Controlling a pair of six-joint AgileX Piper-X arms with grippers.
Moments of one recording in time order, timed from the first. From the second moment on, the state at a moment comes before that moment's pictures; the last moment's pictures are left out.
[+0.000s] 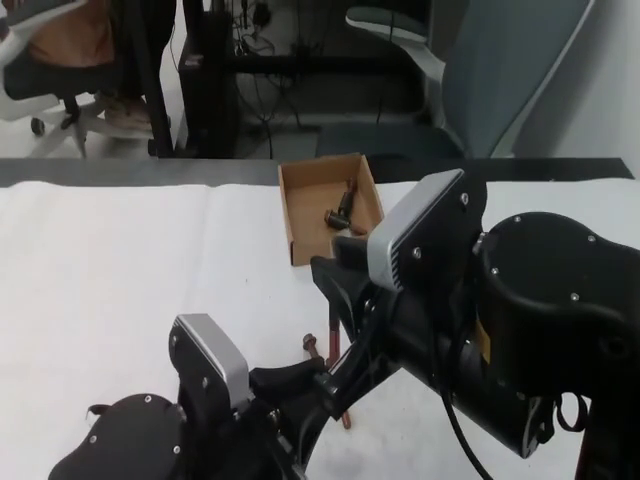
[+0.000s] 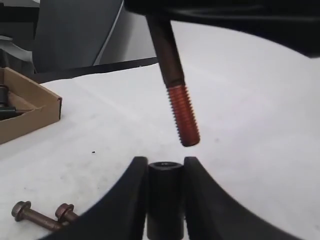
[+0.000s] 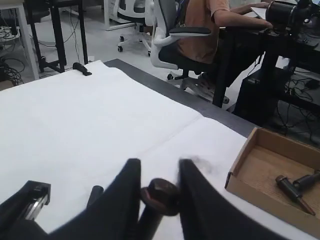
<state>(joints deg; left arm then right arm) -48.6 76.2 -8.7 -55.8 2.7 -10.1 53.6 67.7 -33.8 -16.3 12.3 -1.3</state>
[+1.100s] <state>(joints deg) -48.7 76.4 -8.6 -59.9 6.0 -17.3 53.6 70.8 -33.9 -20.4 12.1 -3.8</state>
